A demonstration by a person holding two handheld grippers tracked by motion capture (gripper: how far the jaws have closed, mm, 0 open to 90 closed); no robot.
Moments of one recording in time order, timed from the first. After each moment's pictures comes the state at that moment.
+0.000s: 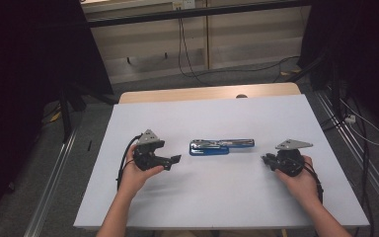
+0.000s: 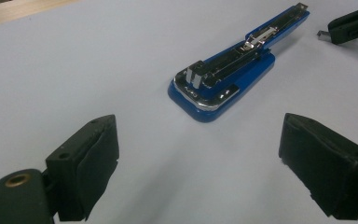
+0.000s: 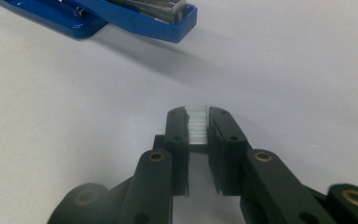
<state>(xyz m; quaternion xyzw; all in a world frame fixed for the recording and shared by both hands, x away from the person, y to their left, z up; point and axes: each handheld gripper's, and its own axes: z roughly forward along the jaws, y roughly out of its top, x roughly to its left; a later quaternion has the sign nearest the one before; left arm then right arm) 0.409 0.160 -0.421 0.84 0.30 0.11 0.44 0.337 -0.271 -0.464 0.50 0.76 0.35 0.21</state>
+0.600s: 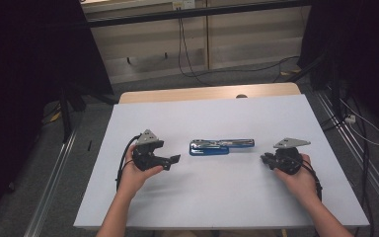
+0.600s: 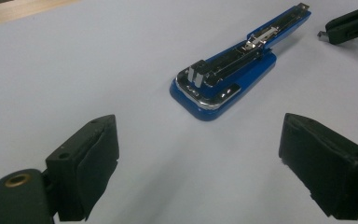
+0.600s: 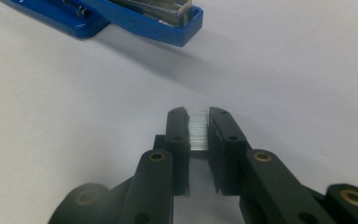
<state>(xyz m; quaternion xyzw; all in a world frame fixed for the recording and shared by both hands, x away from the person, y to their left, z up) 0.407 0.162 -0.420 0.83 0.30 0.11 0.45 0.343 -0.269 -0.464 0.49 0.77 0.35 0.20</state>
